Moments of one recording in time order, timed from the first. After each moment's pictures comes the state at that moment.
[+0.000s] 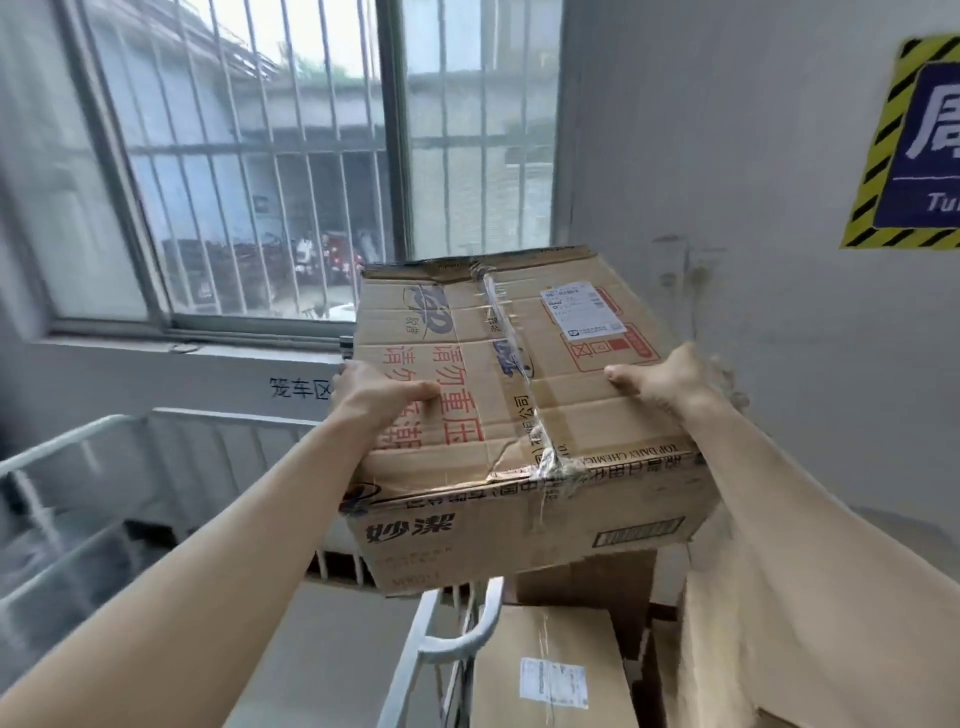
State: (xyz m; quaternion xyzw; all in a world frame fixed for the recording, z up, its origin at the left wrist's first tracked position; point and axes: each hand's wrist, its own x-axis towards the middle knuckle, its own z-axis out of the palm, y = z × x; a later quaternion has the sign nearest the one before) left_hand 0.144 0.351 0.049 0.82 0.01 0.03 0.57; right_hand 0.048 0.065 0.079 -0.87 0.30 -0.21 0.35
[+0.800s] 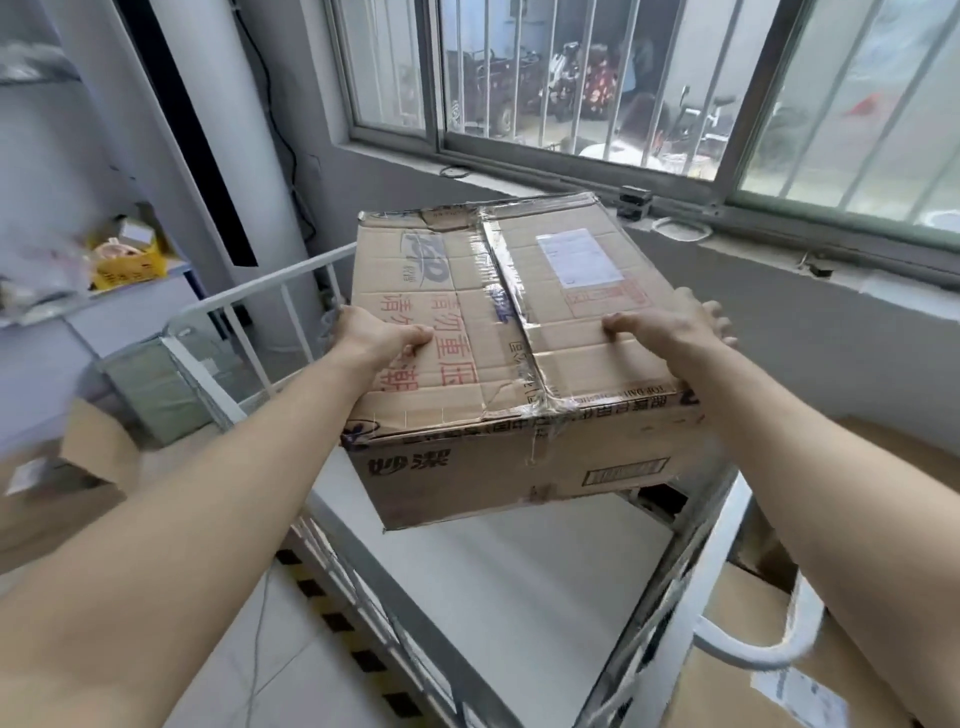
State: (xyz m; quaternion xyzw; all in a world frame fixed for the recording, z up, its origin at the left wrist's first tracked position) left_hand 0.223 0.687 -0.071 0.78 0.32 0.13 0.52; right_hand 0.301 0.397 -0.041 -0.94 0.12 0.01 0.32
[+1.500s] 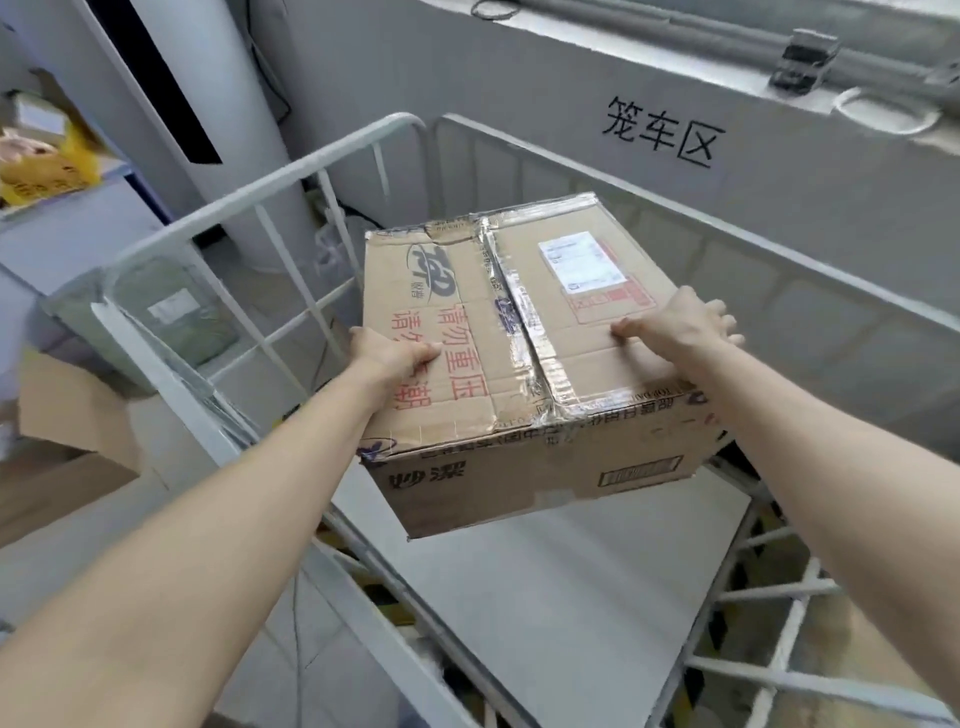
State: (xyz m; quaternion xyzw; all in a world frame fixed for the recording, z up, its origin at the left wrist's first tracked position) left_hand 0.397 0.879 -0.250 0.70 0.40 0.00 0.59; right_hand 0.484 0.591 -0.200 -0.95 0.16 0.11 0.24
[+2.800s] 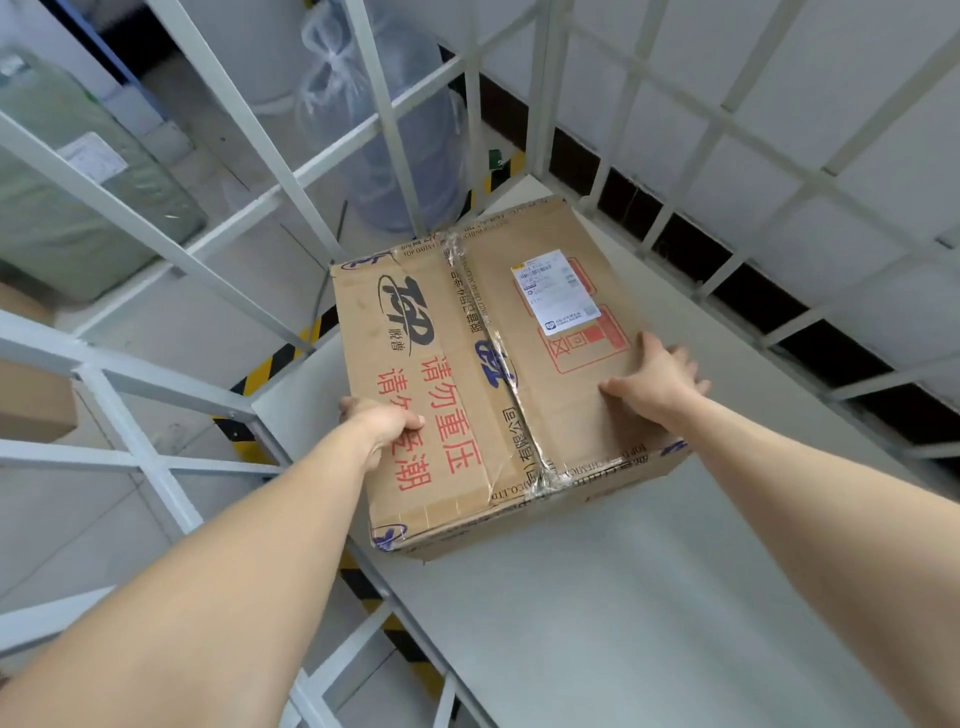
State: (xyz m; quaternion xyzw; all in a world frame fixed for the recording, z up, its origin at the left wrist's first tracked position) left_hand 0.534 1.101 -0.696 0.59 0.60 -0.16 0.51; right_hand 0.672 0.836 -0.682 -0.94 0.05 0.29 0.16
